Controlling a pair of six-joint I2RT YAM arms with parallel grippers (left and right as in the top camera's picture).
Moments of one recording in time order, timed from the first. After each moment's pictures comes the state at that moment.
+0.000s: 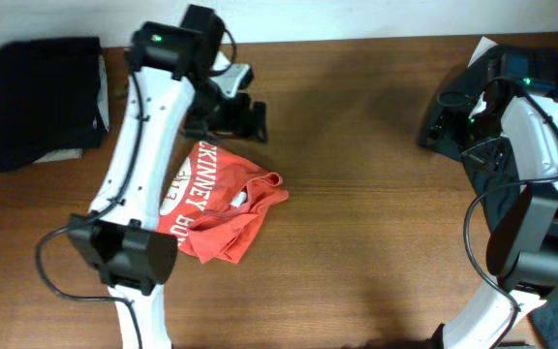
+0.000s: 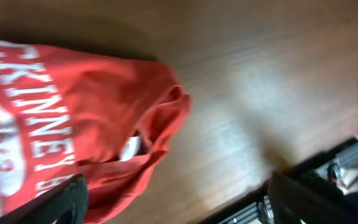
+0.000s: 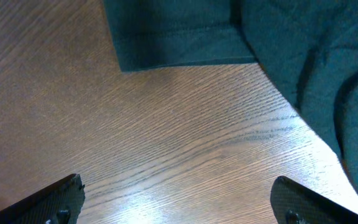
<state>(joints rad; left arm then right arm) -0.29 2.13 2.37 -1.69 0.34 -0.05 -0.26 1.99 1.65 -1.10 -0.13 0.33</state>
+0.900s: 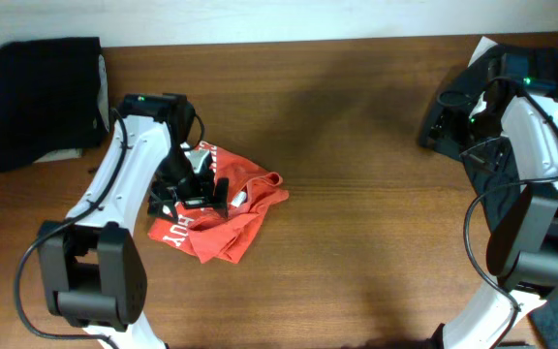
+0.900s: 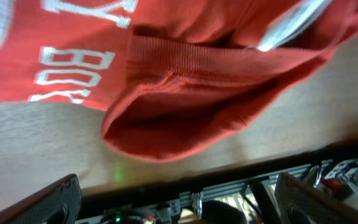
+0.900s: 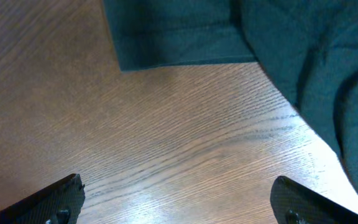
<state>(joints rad) -0.16 1.89 1.56 -1.53 0.23 -0.07 -0.26 1.99 1.65 -1.11 -0.13 0.33</state>
